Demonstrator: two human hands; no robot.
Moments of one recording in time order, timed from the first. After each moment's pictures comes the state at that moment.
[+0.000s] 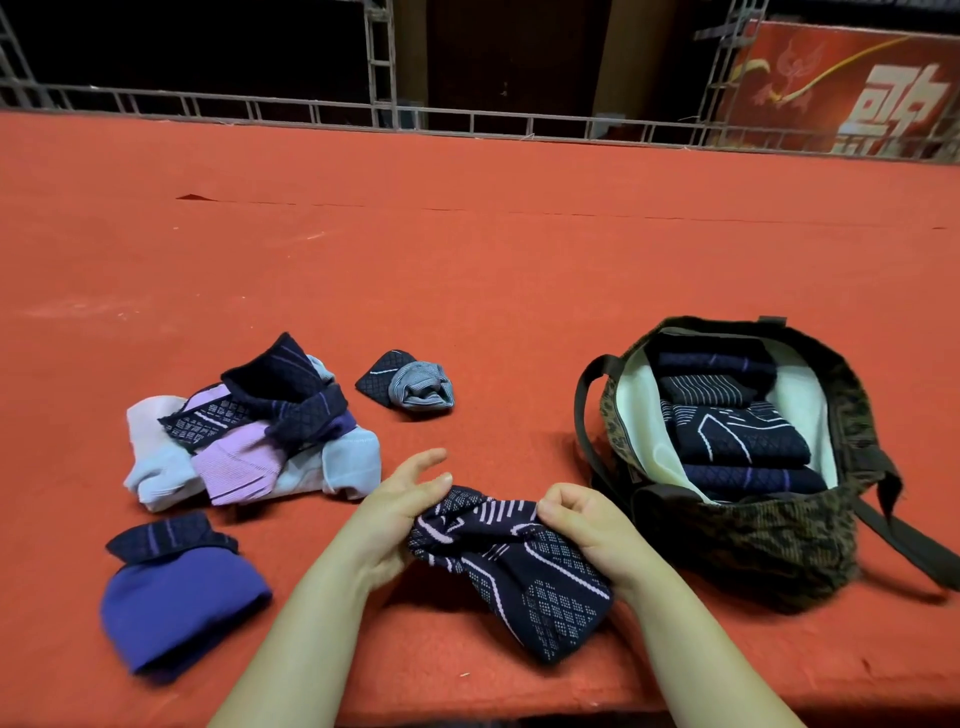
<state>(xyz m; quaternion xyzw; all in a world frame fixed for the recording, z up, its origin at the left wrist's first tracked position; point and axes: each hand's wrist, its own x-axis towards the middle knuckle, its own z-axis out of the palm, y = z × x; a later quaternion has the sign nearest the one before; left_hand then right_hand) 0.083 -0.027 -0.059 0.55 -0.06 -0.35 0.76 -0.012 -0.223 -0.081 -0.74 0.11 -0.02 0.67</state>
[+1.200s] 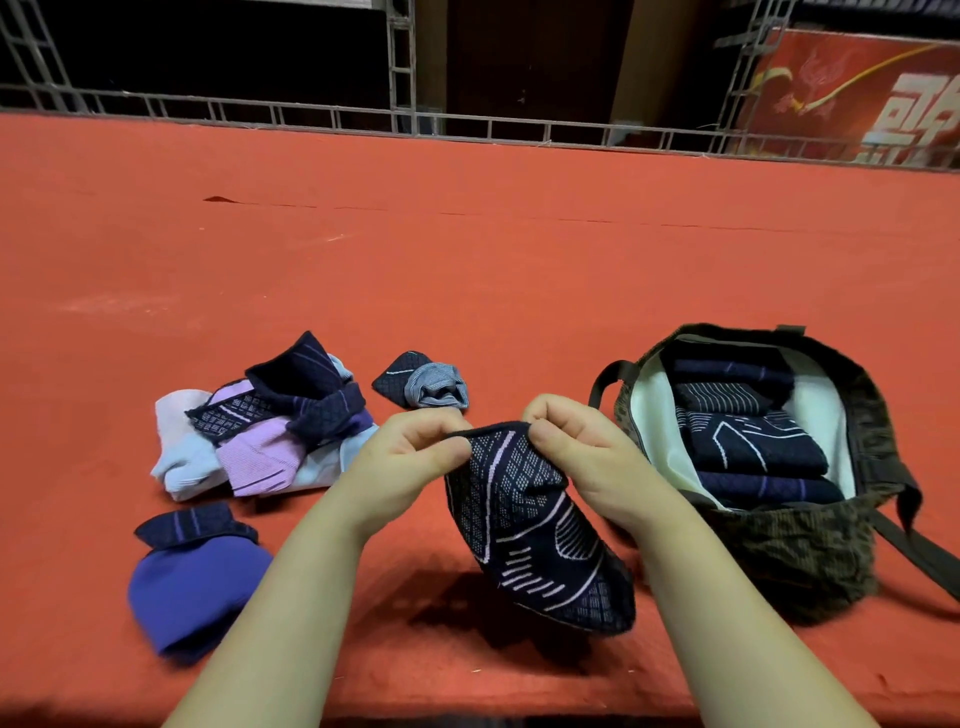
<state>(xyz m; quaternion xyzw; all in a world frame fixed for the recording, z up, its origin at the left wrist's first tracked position) 0.082 -0.014 0.000 0.60 -0.41 -0.15 0.67 0.000 -0.194 0.017 -0.75 -0.12 -0.06 0.65</state>
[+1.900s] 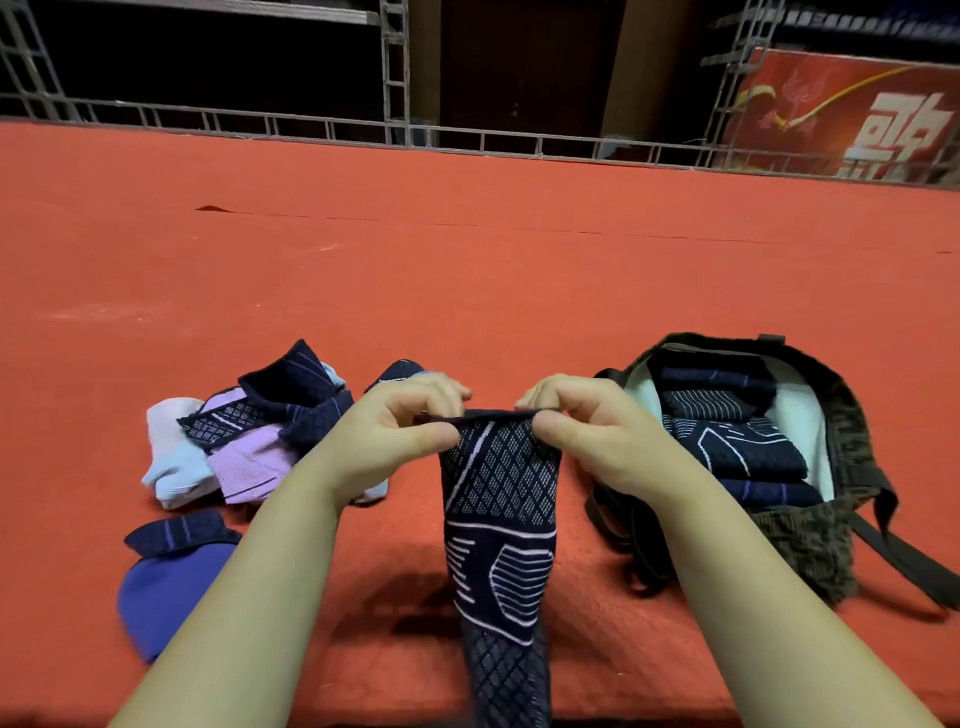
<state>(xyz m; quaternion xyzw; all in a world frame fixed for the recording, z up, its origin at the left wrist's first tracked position) 0.099 -0.007 0.030 0.63 -0.49 -0.10 0.59 -0.002 -0.205 0.053 -0.84 -0.15 -0.12 0.51</state>
